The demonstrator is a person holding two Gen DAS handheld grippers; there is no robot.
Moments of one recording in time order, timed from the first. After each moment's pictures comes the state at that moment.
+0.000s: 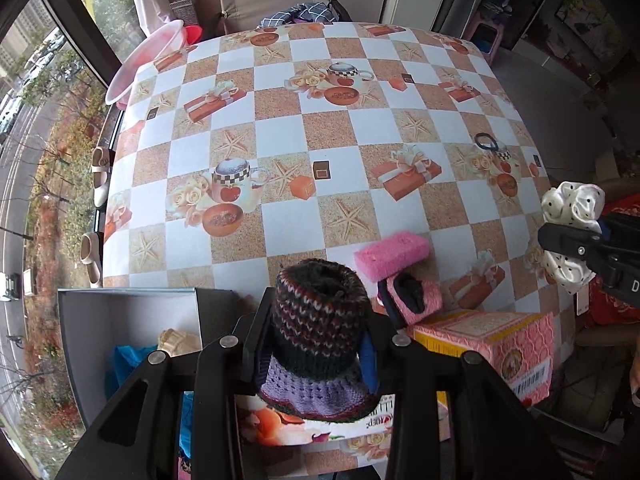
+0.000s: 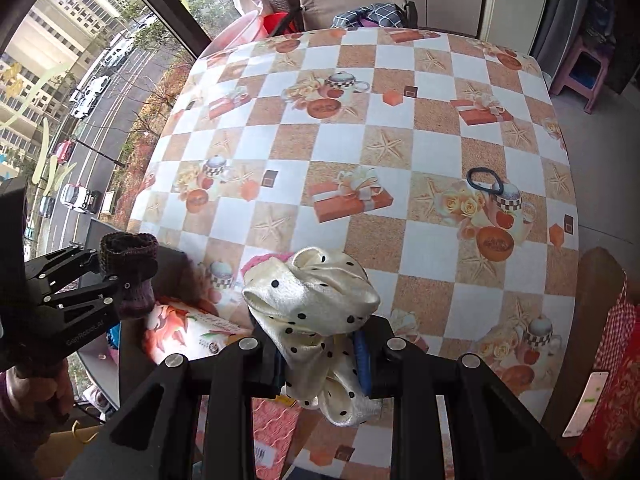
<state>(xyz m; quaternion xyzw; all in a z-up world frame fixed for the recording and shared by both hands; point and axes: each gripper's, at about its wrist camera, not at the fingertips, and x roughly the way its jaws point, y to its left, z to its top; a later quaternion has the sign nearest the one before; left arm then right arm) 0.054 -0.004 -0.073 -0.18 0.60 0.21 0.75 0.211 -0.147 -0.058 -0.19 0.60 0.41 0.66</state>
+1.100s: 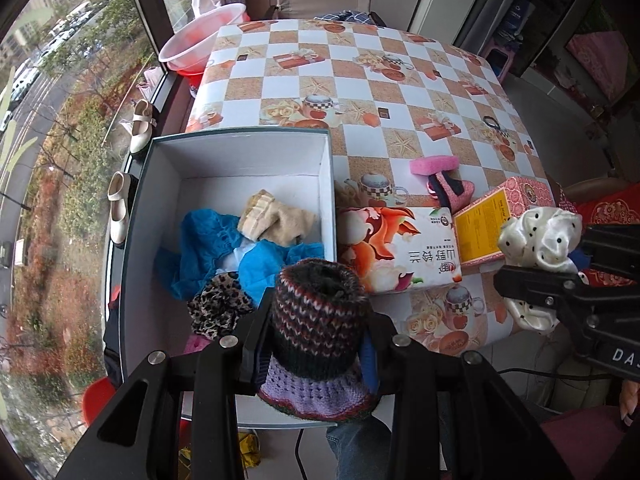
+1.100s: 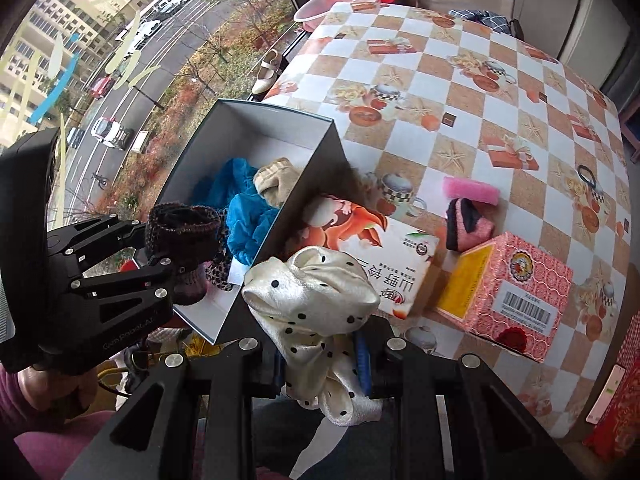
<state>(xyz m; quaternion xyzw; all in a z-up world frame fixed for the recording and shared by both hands) -0.145 -0.009 -0.039 -0.22 0.57 0.24 0.76 -0.015 -0.098 -0.029 -0.26 0.58 0.48 0.60</state>
